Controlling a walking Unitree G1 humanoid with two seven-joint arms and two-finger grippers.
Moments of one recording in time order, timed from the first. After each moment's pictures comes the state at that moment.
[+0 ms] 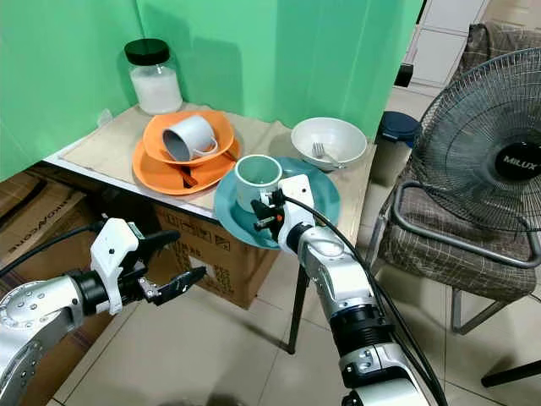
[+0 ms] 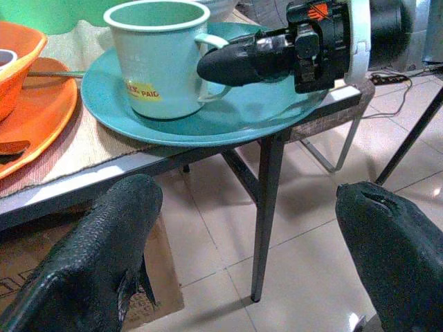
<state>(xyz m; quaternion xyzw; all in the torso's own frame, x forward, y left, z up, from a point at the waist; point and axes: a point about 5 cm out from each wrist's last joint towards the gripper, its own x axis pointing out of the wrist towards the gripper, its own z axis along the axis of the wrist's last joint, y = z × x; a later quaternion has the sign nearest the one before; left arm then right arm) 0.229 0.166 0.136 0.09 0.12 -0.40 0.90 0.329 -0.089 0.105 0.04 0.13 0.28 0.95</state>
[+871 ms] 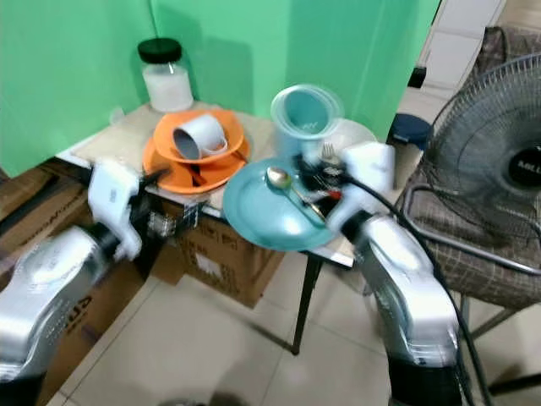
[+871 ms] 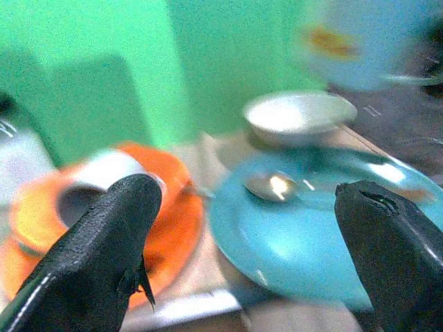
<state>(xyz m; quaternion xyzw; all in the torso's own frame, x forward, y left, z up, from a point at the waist) 0.272 0.147 0.193 0.10 -0.03 -0.26 0.96 0.275 -0.151 0.198 0.04 -0.06 0.21 0.97</state>
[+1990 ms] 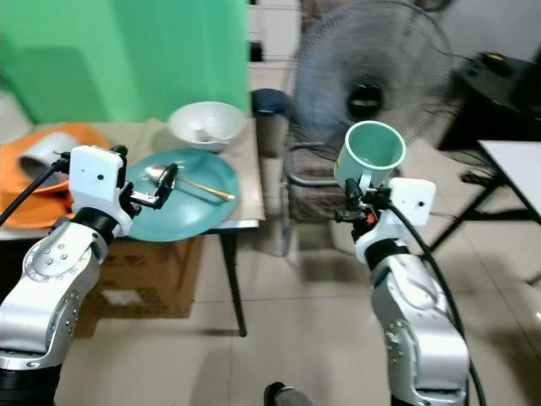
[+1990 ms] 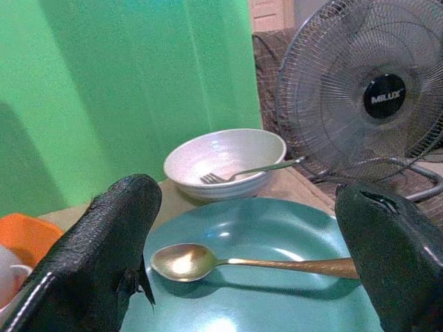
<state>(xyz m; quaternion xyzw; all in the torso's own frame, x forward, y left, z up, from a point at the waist) 0.281 0.166 0.188 0.10 -0.03 -0.09 0.99 0.256 -0.171 0.169 0.07 0.01 0.03 1.00</state>
